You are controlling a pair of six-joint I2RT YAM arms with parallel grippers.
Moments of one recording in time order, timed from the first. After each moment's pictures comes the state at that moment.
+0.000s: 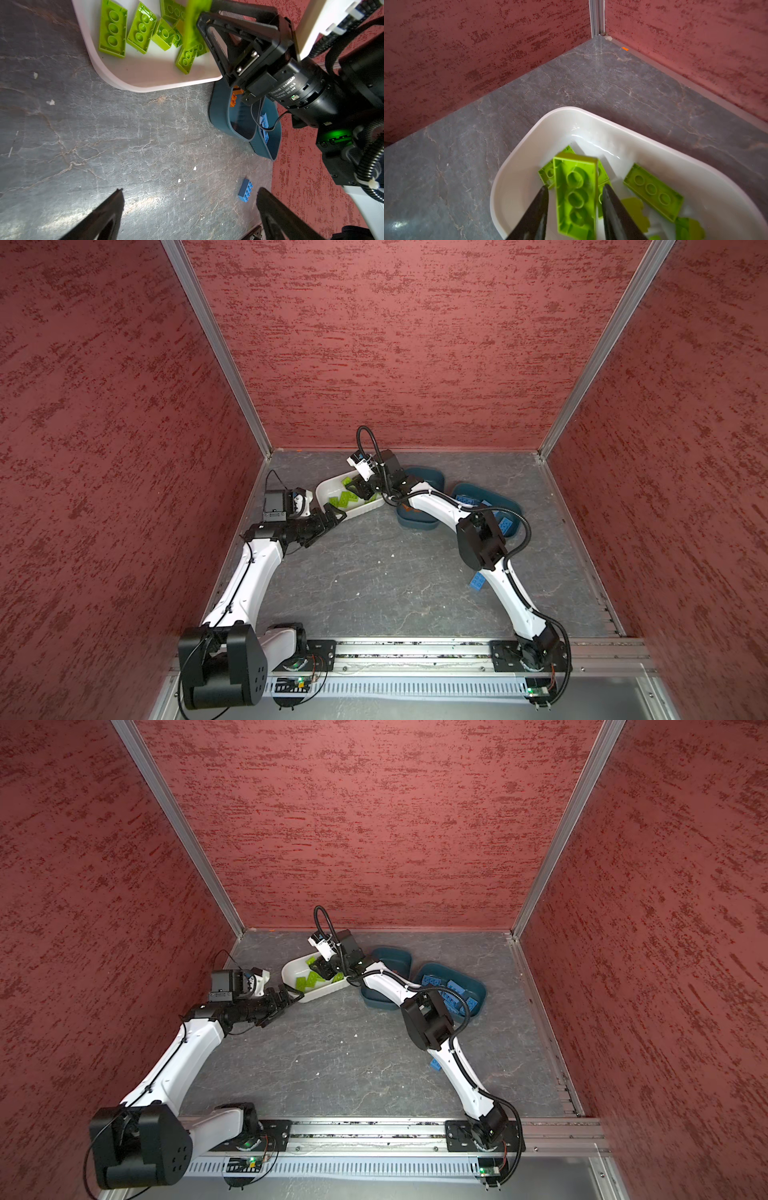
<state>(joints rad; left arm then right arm) 0.06 1.16 0.85 -0.59 0.59 -0.52 0.69 2.52 2.21 -0.16 -0.41 0.01</state>
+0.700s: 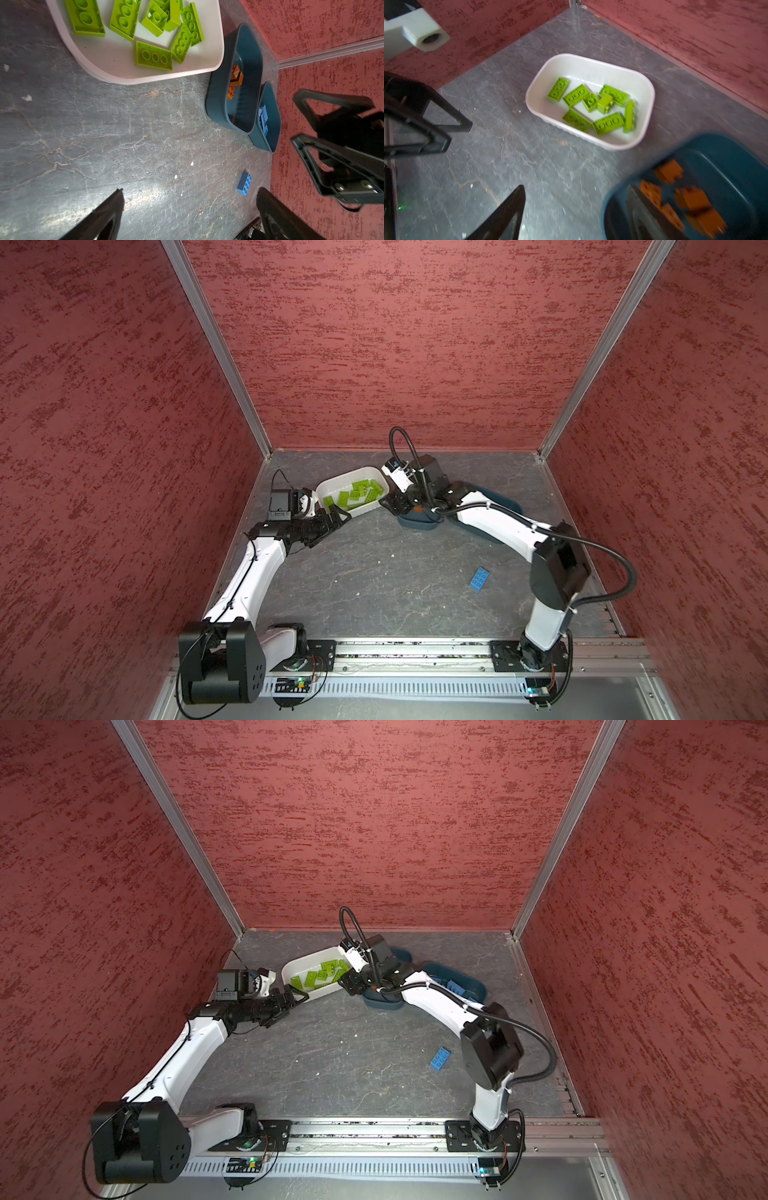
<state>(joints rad) 0.01 1.18 0.85 -0.58 0.60 -0.52 0.67 1.75 1.45 -0.34 -0.22 -0.01</state>
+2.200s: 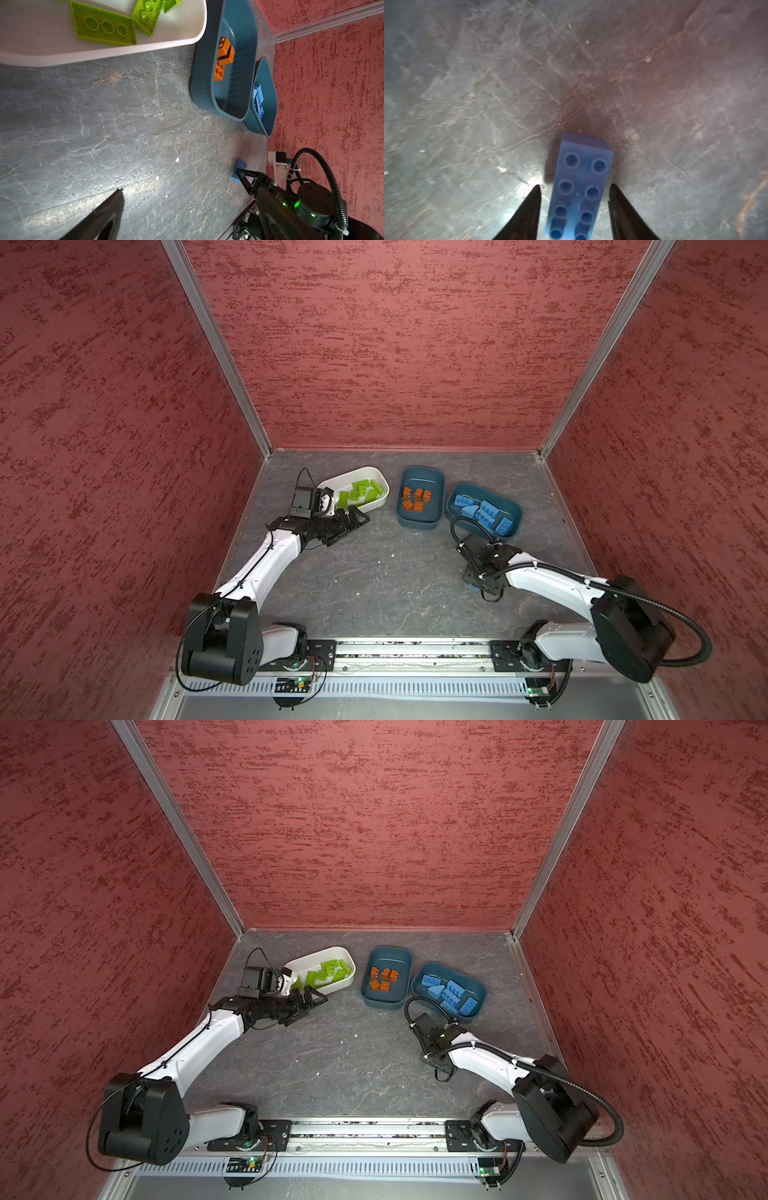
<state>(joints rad) -0.14 1.28 0.85 -0.47 0.61 -0.58 0.64 1.33 0.63 -0.71 0.22 1.11</state>
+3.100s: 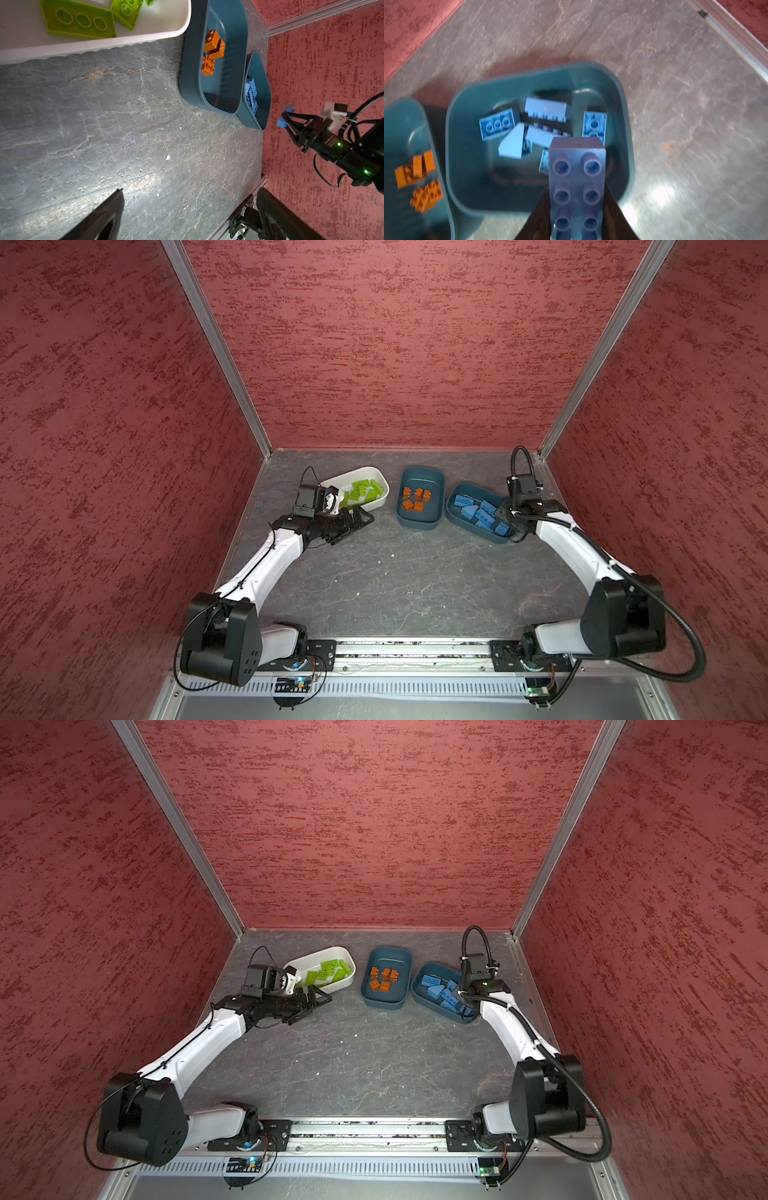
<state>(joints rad) -0.18 1.28 0.87 -0.47 0.62 -0.60 0.09 1.45 1.06 -0.61 0.18 0.73</state>
